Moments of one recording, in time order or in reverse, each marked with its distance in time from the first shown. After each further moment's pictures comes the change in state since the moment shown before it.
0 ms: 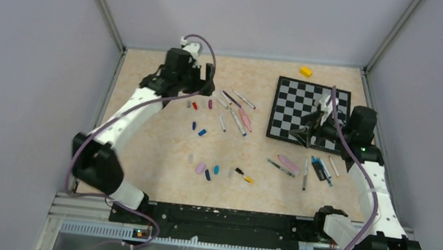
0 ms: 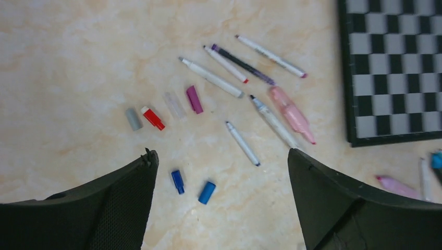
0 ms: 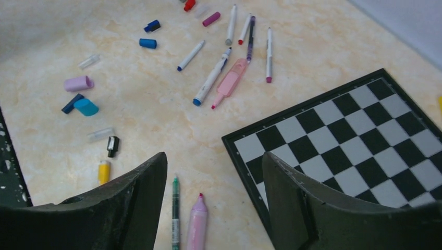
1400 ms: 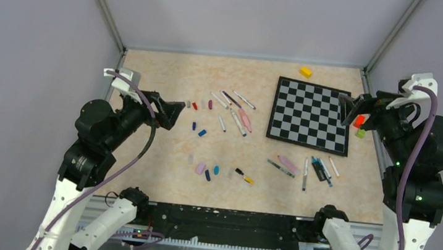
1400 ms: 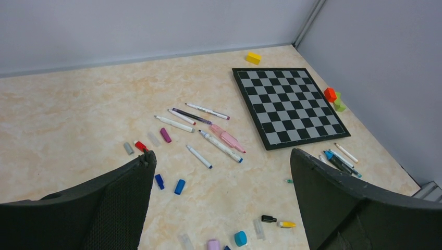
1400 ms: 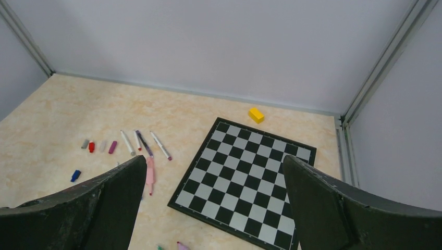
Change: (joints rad) left arm 0.010 -1.025 -0.349 0.010 0.119 0.008; right arm -0.068 -0.211 0.711 -0.453 0.638 0.400
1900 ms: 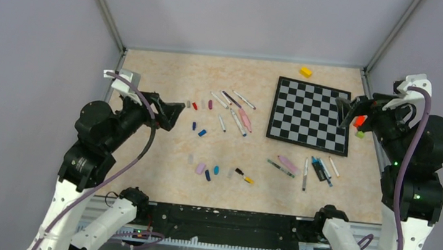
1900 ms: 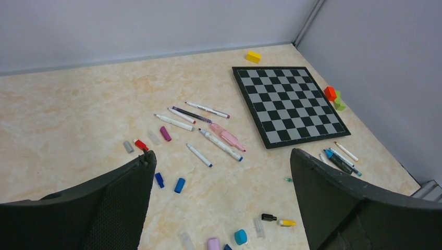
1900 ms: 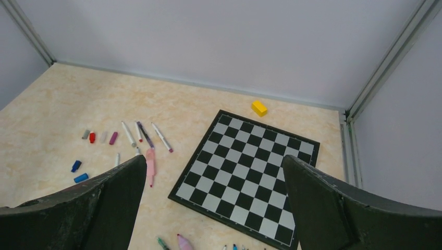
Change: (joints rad) left arm 0.000 -0.011 -0.016 0.000 0.002 -0.001; right arm 0.000 -0.006 -0.026 -0.011 -0.018 -0.020
